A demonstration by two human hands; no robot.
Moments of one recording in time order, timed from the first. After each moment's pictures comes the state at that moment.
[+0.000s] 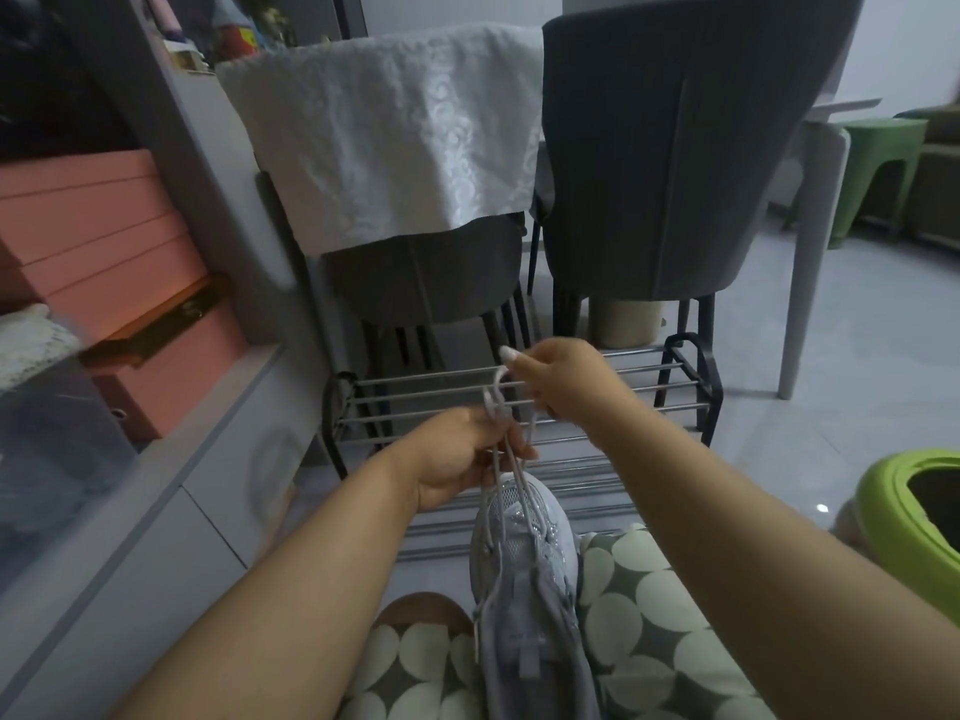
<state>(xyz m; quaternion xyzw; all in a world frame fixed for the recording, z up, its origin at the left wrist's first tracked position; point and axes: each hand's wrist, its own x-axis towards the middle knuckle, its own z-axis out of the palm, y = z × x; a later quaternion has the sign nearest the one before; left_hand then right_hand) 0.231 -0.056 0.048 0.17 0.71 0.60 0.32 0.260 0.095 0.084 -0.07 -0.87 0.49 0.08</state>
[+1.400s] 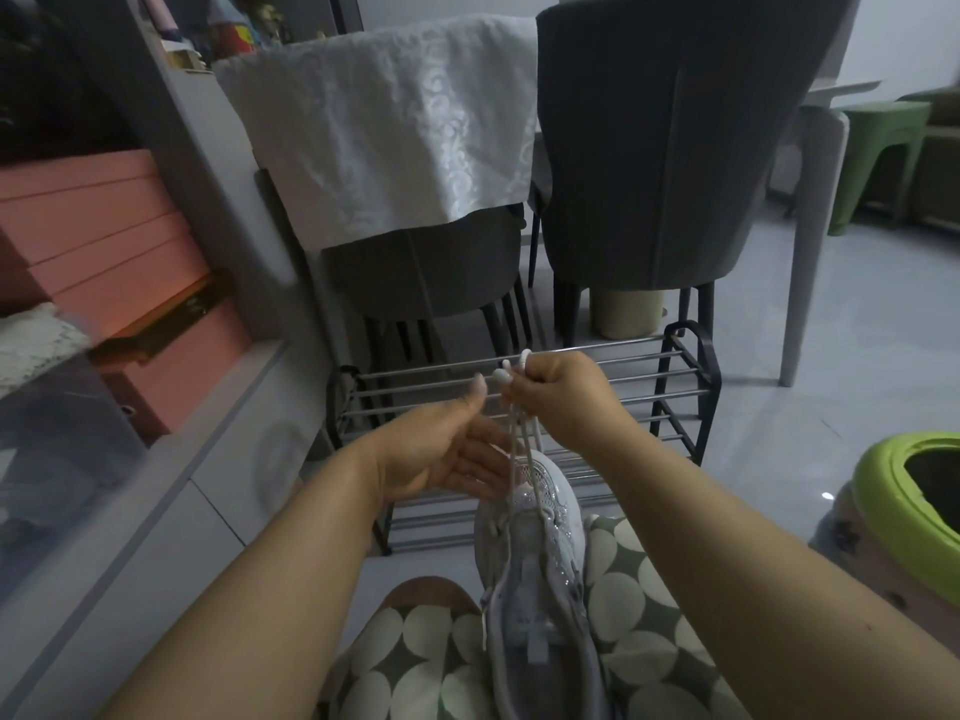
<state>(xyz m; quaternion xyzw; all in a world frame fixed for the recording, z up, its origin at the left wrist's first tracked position) 0.241 -0.078 0.064 0.20 0.73 0.51 0.41 0.284 0.084 0.066 0.02 -0.84 0.52 0.17</state>
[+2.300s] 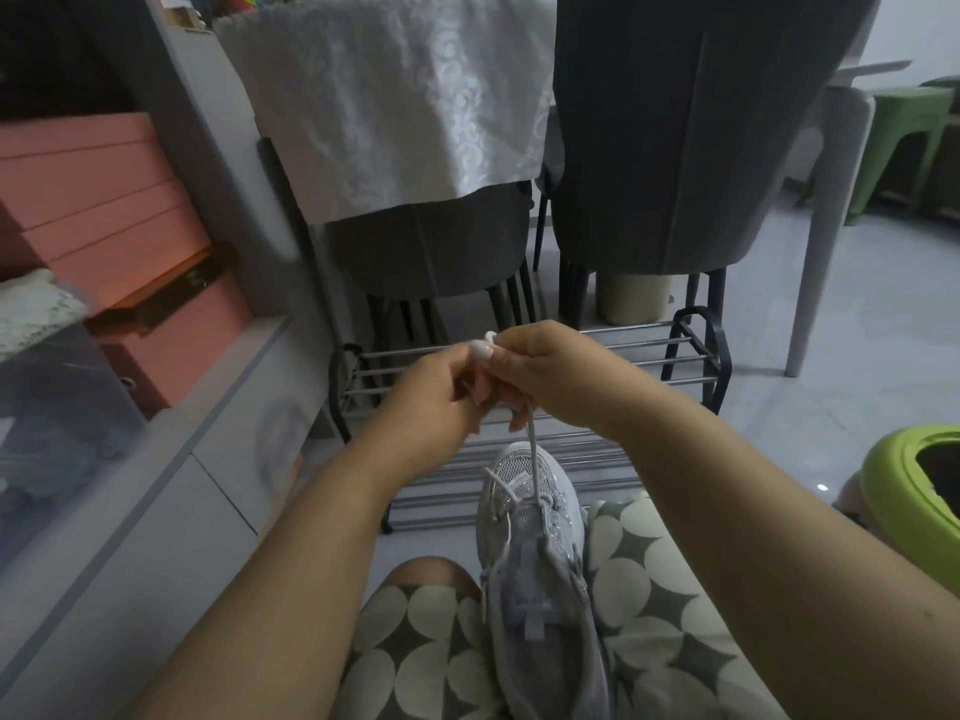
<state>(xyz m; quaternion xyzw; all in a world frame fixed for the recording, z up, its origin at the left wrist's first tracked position) 0.267 -0.081 0.079 0.29 0.84 0.45 0.02 0.305 0.069 0.107 0.12 -0.86 0.50 0.00</state>
